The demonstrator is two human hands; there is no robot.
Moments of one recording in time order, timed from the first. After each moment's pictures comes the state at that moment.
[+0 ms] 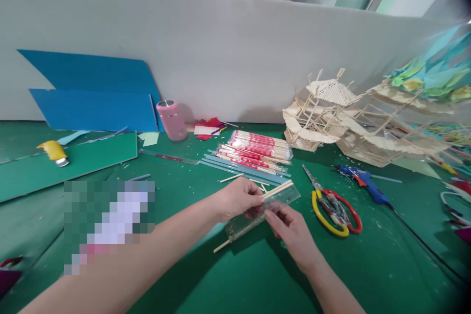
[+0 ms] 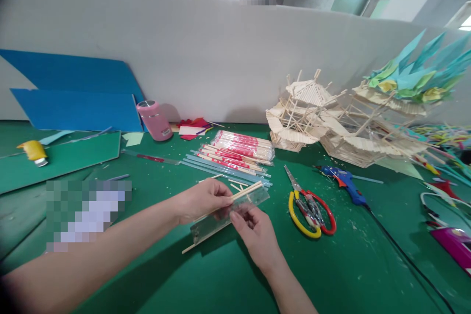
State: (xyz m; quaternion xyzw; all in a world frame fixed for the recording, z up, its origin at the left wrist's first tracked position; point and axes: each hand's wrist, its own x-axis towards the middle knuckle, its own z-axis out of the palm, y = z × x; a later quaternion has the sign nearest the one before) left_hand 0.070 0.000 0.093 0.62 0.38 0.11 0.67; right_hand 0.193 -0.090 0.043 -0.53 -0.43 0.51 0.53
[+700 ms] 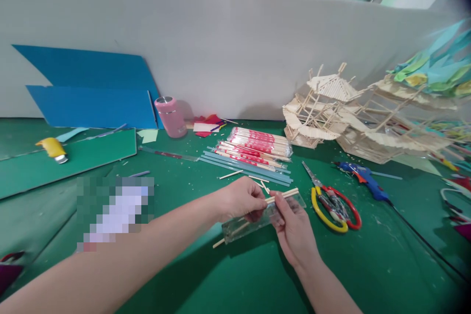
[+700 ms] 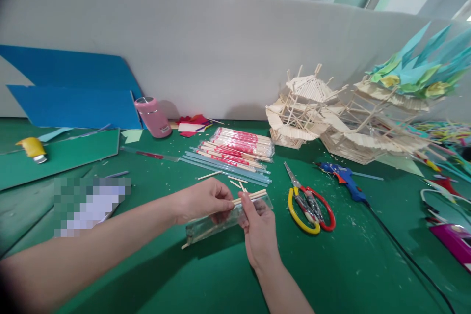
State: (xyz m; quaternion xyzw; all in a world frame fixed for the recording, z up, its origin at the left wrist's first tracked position) left_hand 0.074 -0.007 0.105 0.63 0.40 0.06 0.66; right_hand 0.178 -0.081 0.043 -0.46 -0.13 0.53 0.70
